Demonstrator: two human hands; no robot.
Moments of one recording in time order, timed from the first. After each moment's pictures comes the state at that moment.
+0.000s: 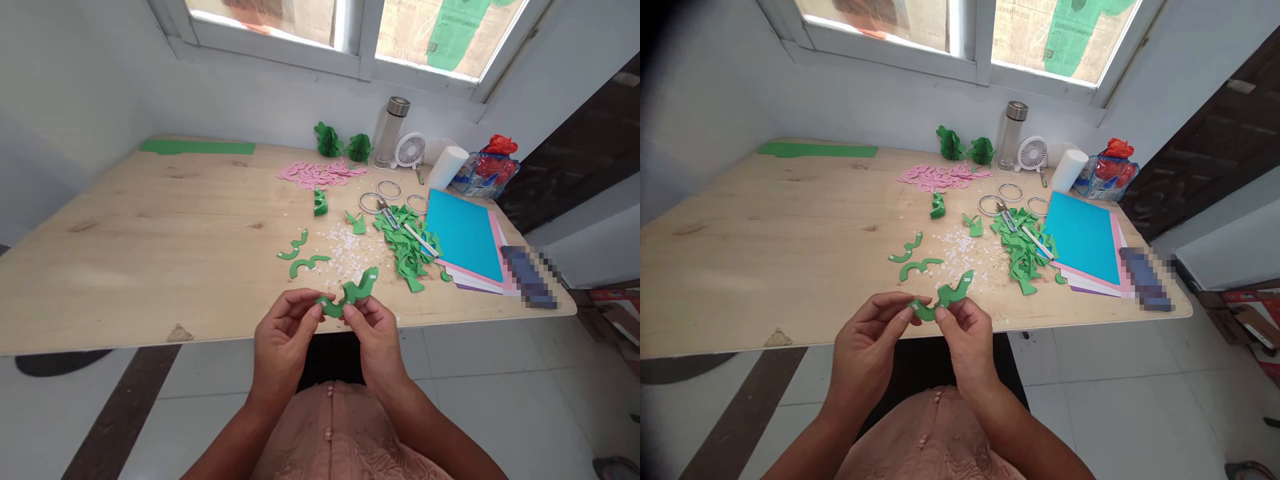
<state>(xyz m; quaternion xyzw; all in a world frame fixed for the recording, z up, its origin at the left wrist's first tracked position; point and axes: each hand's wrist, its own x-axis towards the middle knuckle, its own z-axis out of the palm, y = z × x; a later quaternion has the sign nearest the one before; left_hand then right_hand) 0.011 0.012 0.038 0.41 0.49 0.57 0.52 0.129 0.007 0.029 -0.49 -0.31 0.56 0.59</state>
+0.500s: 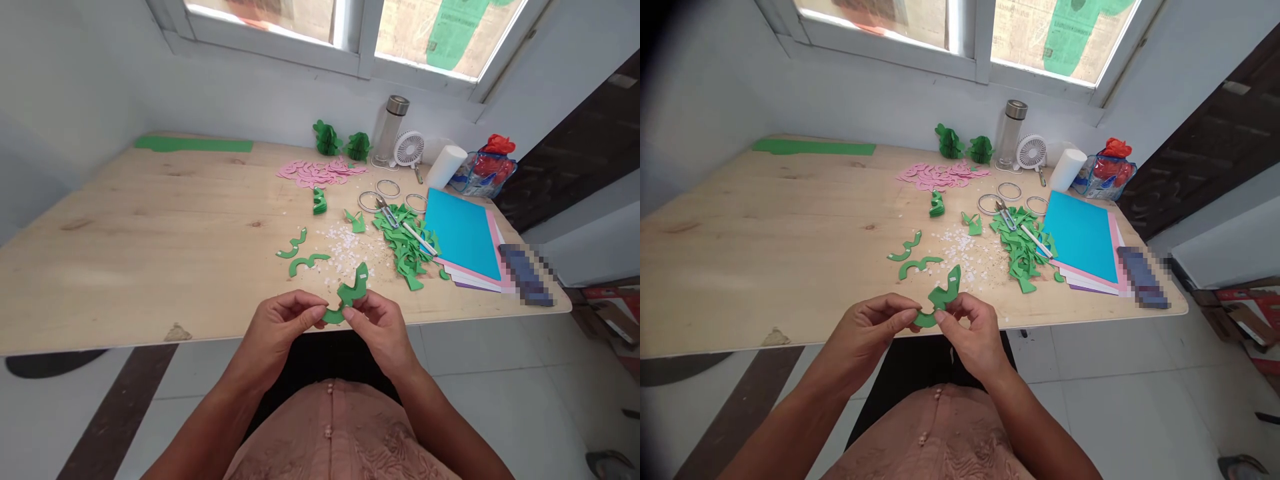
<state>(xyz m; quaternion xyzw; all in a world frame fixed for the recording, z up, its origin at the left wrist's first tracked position) -0.014 0.029 0.033 0.41 0.46 0.45 0.64 0.155 0.012 0.025 -0.49 -0.49 0.53 0.48</state>
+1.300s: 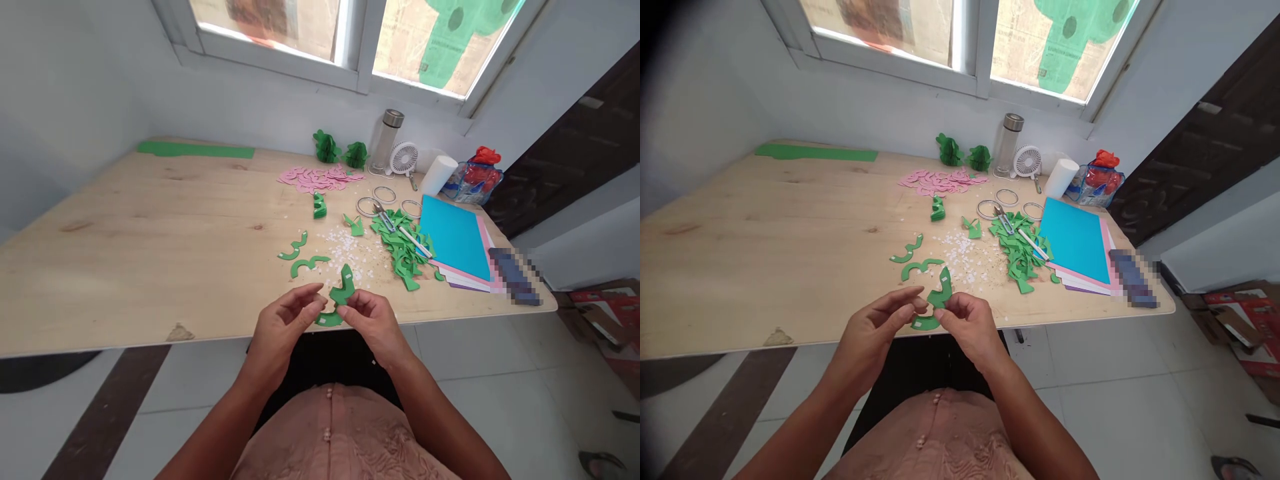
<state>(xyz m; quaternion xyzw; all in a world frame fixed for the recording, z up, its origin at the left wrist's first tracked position) -0.012 0.020 0.027 0.41 0.49 0.49 0.59 0.146 0.015 0.026 -0.48 -0.43 0.61 0.47</state>
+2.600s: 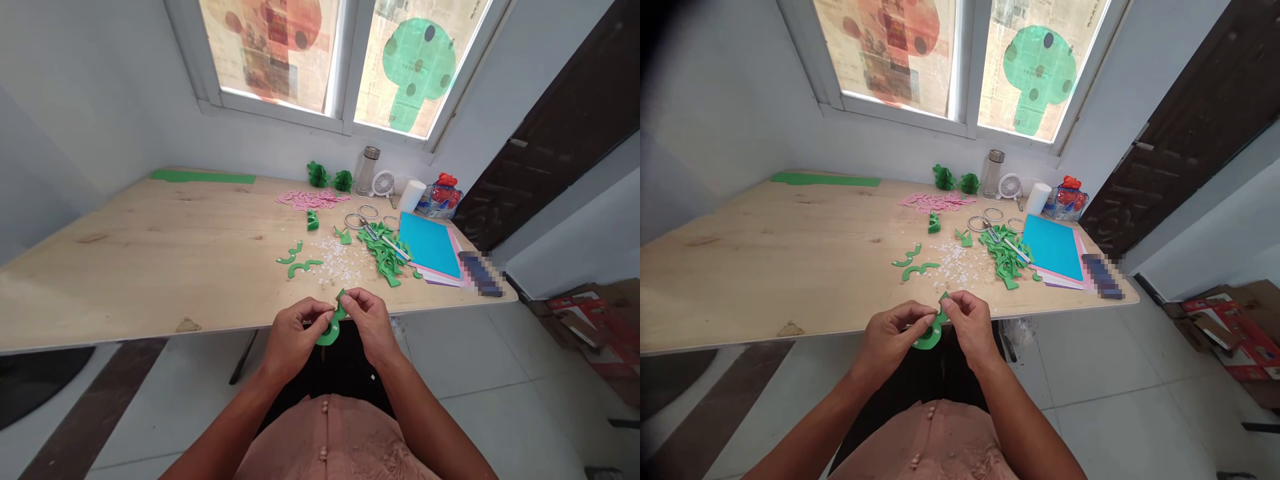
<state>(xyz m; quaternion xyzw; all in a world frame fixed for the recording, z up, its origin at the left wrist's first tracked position) -0.001 -0.016 0.026 0.58 0.45 0.48 0.48 0.140 -0.022 0.031 -0.49 -0.41 0.51 0.58</state>
